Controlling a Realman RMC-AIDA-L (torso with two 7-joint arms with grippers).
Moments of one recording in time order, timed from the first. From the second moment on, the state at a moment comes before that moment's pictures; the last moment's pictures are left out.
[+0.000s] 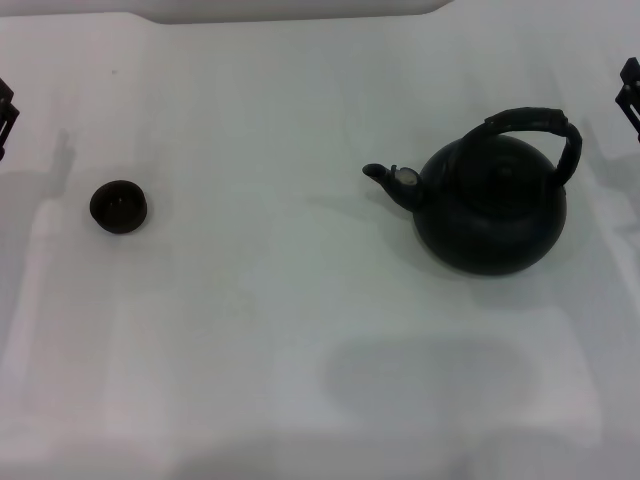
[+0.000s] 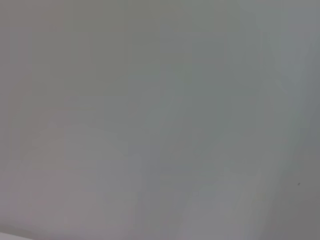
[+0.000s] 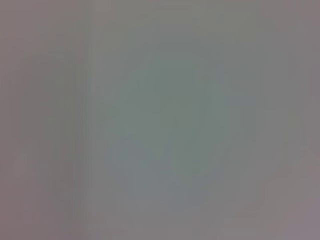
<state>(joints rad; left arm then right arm) -0.31 -2.09 1.66 0.13 -0.18 1.16 -0.51 0.26 2.02 -2.36 -0.30 0.88 -1.21 0.04</state>
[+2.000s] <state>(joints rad) -0.65 -1.76 1.68 0.34 0.91 0.88 -1.67 0.26 2.02 -2.35 -0.30 0.88 -1.21 0.04</state>
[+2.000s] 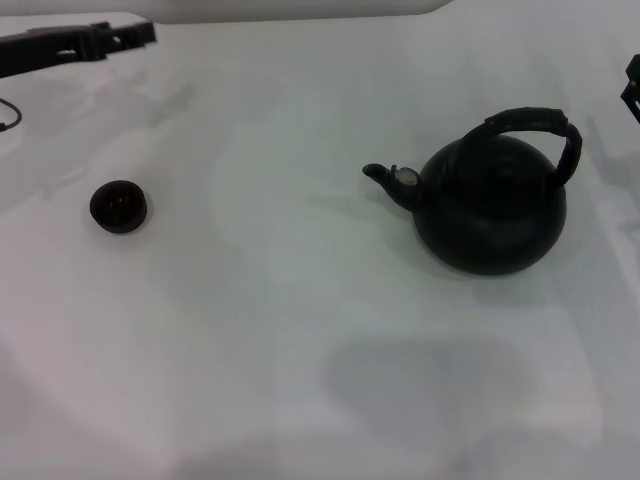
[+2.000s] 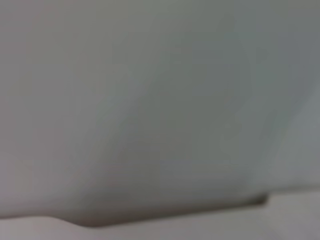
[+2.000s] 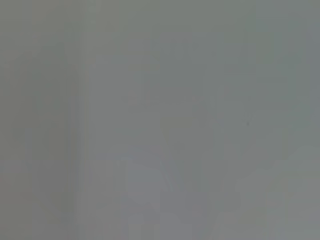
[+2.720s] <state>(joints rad) -0.56 -1.82 1.20 0.91 2.05 1.14 -2.37 0.26 2.02 -2.35 -0.30 0.88 -1.18 0.04</state>
